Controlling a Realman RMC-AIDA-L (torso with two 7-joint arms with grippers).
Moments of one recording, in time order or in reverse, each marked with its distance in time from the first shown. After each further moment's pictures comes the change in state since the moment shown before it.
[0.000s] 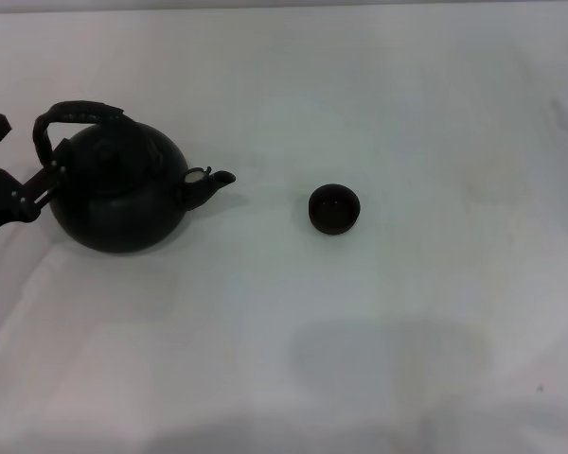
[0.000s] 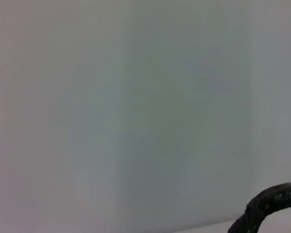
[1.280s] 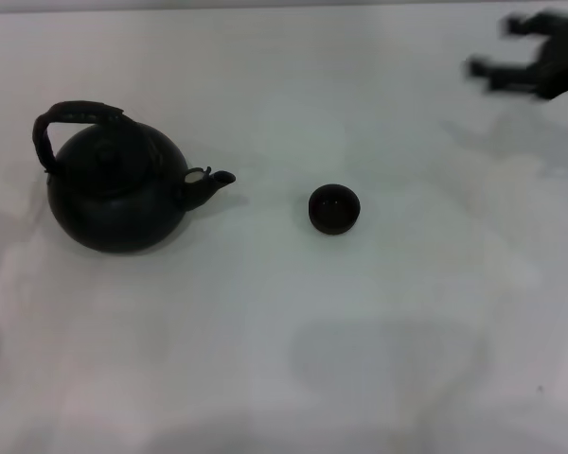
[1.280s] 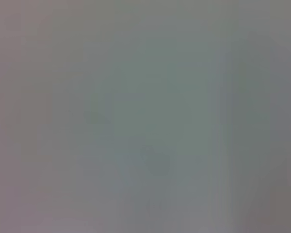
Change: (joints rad) left arm 0.044 -0.008 0.000 -0.218 -0.375 0.159 0.382; right arm 0.005 0.017 -0.401 -0.281 -0.038 0.037 0.255
